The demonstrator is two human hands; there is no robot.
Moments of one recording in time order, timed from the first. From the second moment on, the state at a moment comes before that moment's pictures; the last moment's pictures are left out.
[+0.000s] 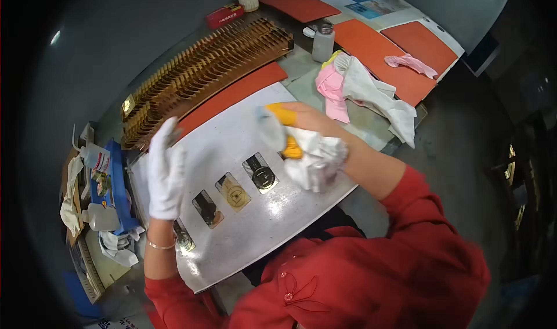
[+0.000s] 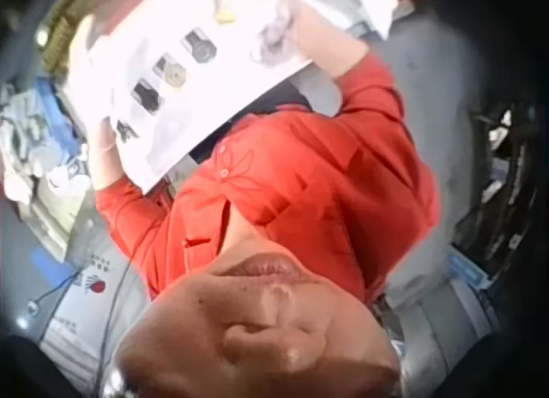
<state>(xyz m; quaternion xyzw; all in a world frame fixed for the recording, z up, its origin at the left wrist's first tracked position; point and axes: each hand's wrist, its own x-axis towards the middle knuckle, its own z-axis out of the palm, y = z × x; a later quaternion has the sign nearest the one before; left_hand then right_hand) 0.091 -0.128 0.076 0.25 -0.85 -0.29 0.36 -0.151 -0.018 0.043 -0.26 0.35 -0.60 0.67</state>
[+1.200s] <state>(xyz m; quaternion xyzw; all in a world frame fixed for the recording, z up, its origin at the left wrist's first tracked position) -0.183 -0.130 0.023 0.16 -0.95 -0.21 0.14 -0.302 0.117 0.012 -0.49 0.84 -0.24 0.04</state>
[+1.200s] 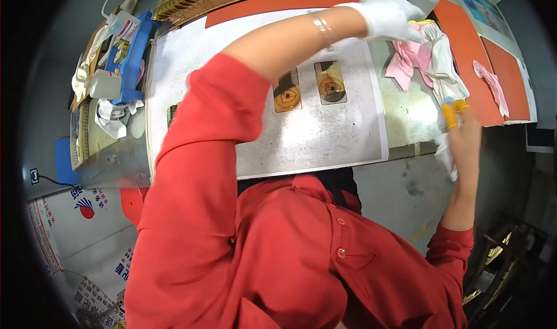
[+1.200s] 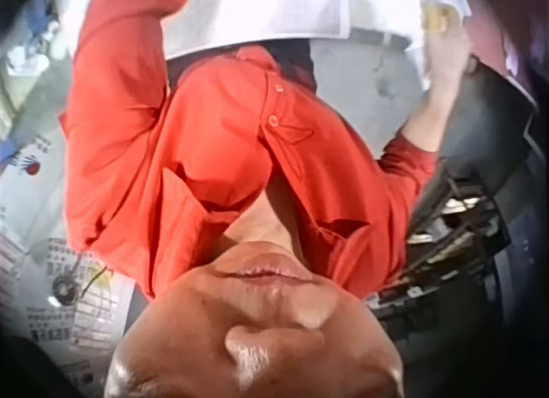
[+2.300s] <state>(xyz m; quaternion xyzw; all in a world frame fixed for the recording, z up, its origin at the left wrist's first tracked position) -0.014 -0.067 -0.058 0.31 -0.94 -0.01 0.16 -0.178 -0.026 -0.047 -0.67 0.72 -0.06 0.15</state>
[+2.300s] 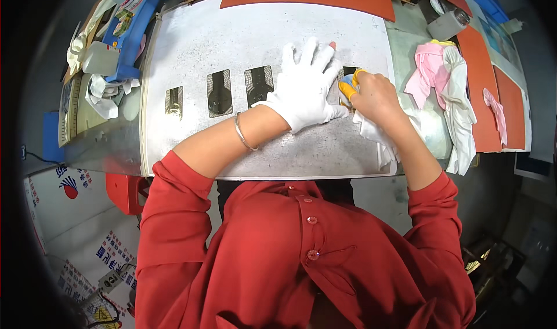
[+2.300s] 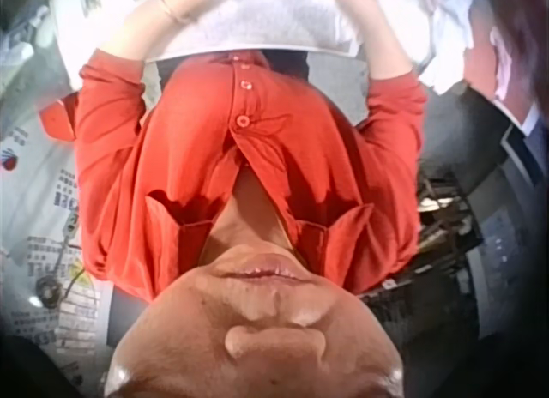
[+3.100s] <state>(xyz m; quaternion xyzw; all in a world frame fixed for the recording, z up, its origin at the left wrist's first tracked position) 0.052 -0.084 -0.033 0.37 -0.93 -0.02 0.07 -0.145 0.012 -0.009 -0.69 0.70 -0.12 0.14</state>
